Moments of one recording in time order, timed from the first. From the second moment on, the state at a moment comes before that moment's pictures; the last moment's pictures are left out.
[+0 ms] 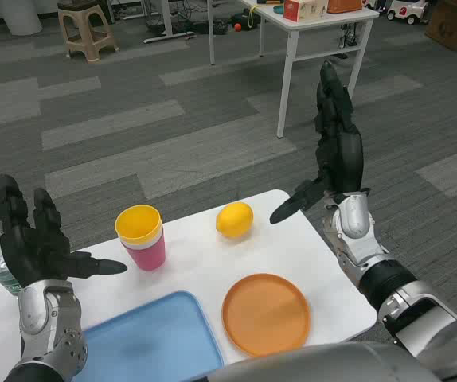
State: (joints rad) left arm -0.47 0.09 -0.41 0.85 -0.84 -0.89 0.07; right arm -0.19 -0.49 0.07 0.45 0.42 -0.94 -0.29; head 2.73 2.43
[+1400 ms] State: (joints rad) left arm -0.54 0.00 -0.37 0.96 -0.43 -1.24 0.46; right arm -0.48 -0.60 0.74 0.79 0.60 -1.20 -0.65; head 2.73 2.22
